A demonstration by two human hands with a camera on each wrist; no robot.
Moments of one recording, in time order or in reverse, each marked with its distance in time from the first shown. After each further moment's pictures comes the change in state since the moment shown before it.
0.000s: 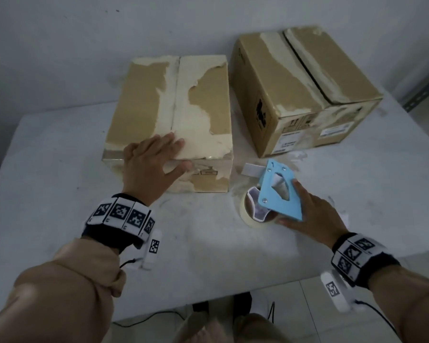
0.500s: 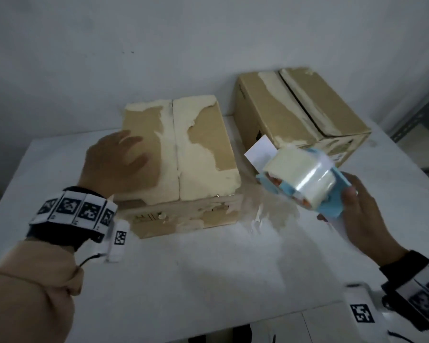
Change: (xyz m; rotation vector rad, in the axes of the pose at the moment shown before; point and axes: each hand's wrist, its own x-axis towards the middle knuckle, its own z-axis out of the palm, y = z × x) left_hand 0.028 -0.061 -0.060 -0.051 -0.021 -0.272; right_hand 0.000 -0.045 -0.098 0.864 0.406 -0.016
